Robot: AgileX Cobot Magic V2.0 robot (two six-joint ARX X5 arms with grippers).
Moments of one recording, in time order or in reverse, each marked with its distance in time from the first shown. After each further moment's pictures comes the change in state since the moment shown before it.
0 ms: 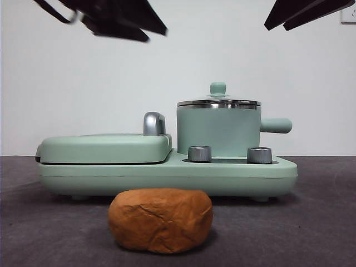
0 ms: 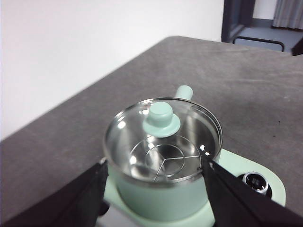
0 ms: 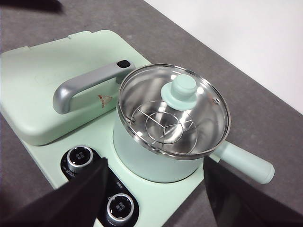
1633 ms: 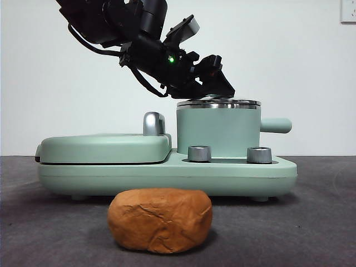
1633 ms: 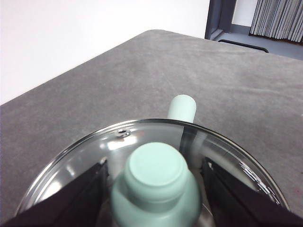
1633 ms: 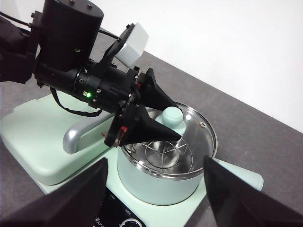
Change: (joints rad) left arm -0.117 0.570 0.342 0.241 -0.025 -0.113; right arm 0.000 -0.127 0.000 0.023 0.000 0.146
